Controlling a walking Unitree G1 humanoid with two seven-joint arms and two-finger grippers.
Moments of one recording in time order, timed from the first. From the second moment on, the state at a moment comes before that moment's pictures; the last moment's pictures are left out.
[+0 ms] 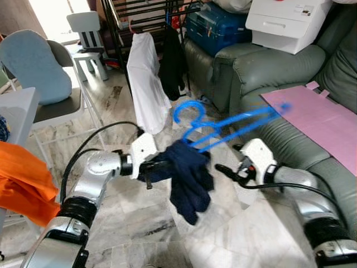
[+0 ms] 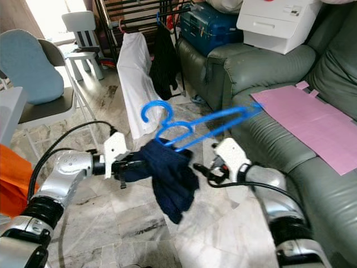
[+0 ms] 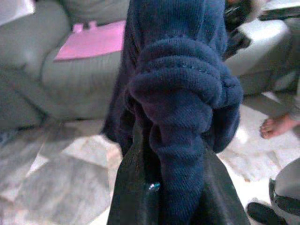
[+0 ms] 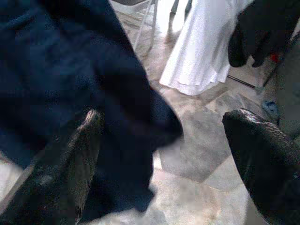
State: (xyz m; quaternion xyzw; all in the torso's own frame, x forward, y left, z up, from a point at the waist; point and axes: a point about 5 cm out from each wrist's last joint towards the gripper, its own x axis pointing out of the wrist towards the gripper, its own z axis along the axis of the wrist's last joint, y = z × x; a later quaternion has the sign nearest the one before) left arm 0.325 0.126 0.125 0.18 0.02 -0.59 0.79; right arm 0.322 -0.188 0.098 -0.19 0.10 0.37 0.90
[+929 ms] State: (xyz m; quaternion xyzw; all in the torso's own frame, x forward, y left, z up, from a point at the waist) left arm 0.319 0.082 0.187 0.20 -0.10 -0.62 0.75; right arm 0.312 -0.156 0.072 -0.12 0.14 0.42 0.89
